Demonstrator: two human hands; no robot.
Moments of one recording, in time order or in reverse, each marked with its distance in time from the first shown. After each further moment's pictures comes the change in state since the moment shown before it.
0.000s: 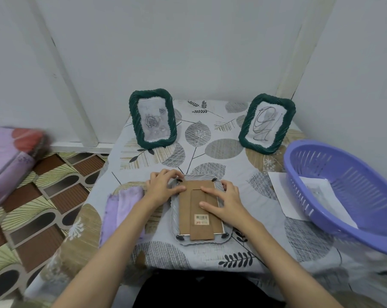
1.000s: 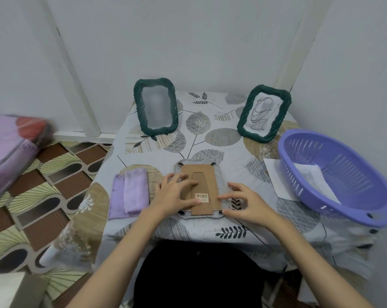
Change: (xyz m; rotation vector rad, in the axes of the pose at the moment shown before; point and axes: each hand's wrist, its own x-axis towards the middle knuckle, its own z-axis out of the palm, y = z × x) left_hand -0.081 0.034 0.009 0.119 -0.174 0.068; right_hand -0.066 0.012 -0.041 0.054 -0.166 -0.037
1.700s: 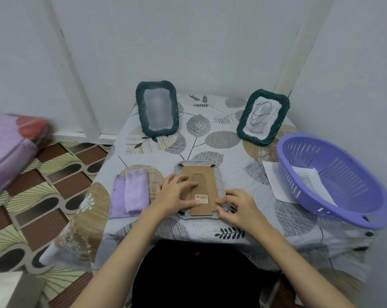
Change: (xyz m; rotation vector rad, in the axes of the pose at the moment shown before) left_hand 0.002 -0.001 -0.001 -0.036 -0.017 -0.010; right_hand 0.001 0.000 0.029 -0.230 0.297 -0.152
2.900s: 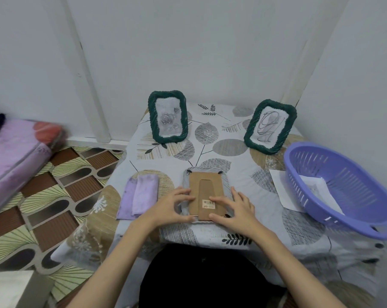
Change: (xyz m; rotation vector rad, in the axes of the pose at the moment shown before) left_hand -0.029 -0.023 -0.013 -0.219 -0.093 0.126; right_hand 0.011 -0.028 0.001 -0.084 -0.323 0.249
